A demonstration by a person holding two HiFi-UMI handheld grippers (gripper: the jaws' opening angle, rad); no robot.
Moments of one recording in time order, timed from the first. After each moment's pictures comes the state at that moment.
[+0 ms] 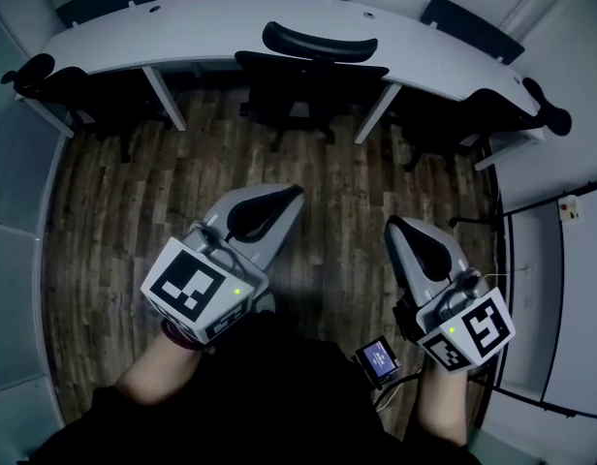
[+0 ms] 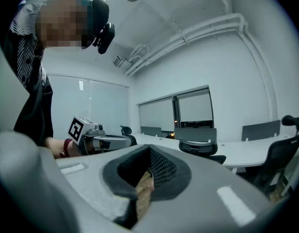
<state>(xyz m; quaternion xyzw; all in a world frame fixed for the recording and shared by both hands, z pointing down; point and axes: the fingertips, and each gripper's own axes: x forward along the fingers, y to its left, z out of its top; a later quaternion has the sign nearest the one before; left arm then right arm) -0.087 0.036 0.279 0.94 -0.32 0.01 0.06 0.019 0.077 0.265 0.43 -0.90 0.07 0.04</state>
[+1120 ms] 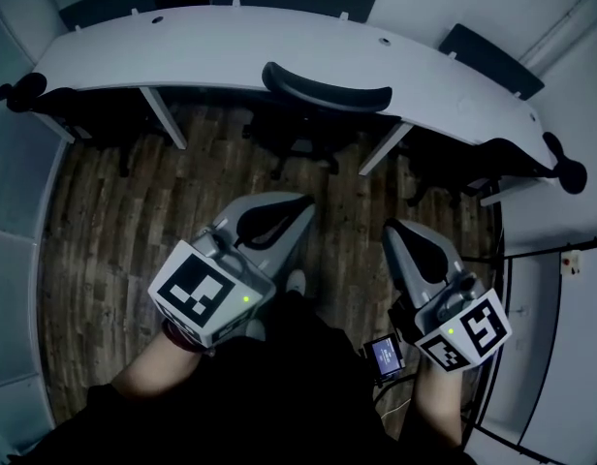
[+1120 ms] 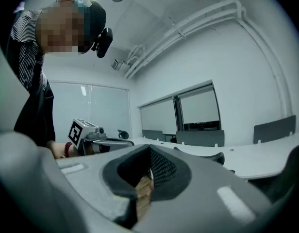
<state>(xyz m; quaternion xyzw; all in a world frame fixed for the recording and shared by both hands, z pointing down) -0.057 -0.136 0.279 0.94 -0.33 0.02 0.06 0.037 -0.110 0.259 0.39 -0.92 0.07 0.03</state>
